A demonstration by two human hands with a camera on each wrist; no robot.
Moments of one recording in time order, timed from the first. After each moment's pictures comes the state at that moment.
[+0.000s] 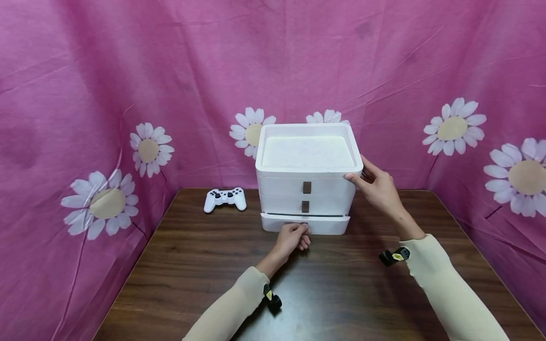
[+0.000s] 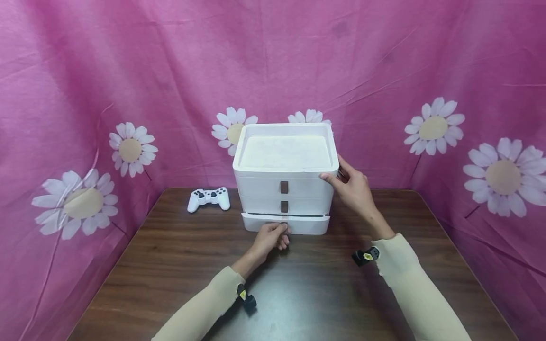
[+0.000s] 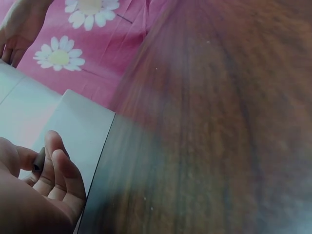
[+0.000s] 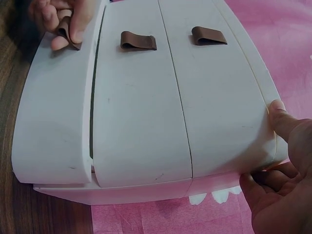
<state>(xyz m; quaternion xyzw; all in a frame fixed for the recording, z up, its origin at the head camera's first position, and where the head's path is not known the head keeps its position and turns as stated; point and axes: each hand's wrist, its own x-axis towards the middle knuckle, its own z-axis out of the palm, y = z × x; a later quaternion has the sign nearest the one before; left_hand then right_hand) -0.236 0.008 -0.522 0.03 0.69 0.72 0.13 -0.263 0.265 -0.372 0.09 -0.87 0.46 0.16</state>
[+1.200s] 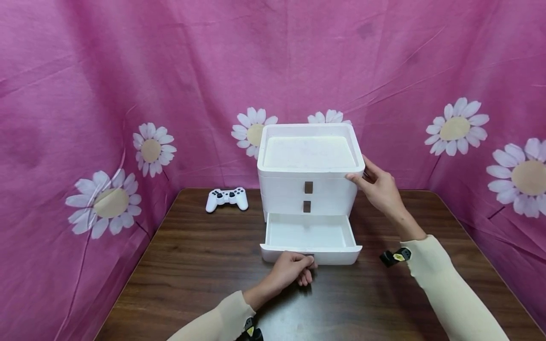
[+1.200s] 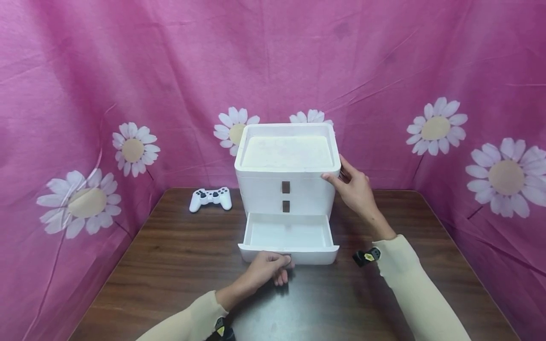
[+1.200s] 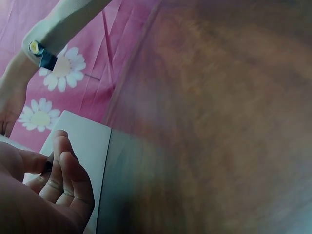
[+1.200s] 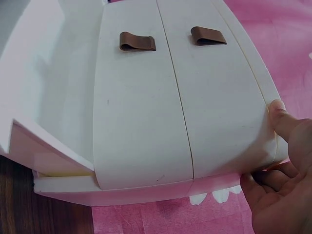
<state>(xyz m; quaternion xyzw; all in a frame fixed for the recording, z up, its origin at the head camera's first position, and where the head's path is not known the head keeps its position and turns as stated) -0.154 -0.012 -0.509 0.08 0.70 0.67 0.21 -0.263 0.265 -0.373 0.08 -0.86 0.47 0.16</state>
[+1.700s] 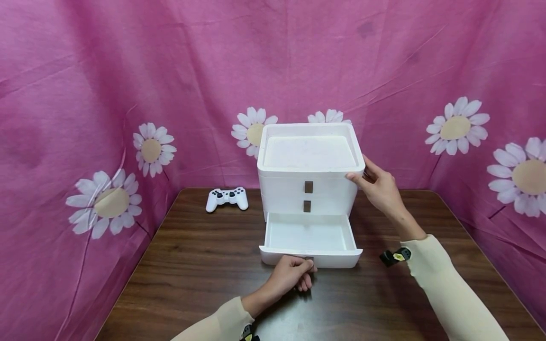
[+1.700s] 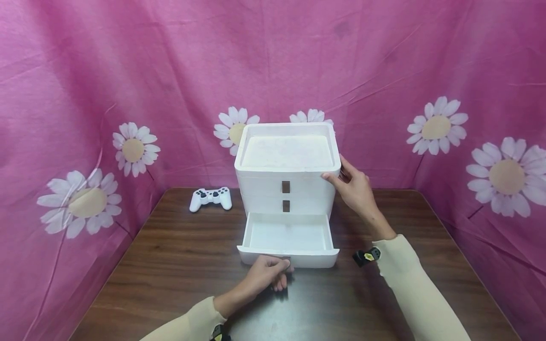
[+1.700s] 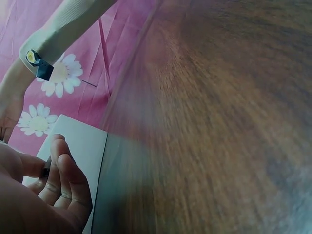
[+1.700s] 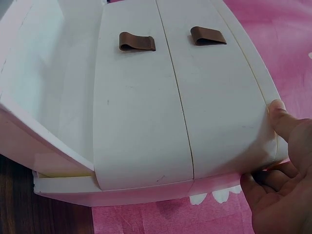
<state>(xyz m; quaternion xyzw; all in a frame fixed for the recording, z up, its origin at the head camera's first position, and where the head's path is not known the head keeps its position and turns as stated) -0.143 -0.014 -0.511 0.07 0.69 0.68 0.21 -0.264 0.266 -0.374 0.08 -0.86 0.48 0.15</state>
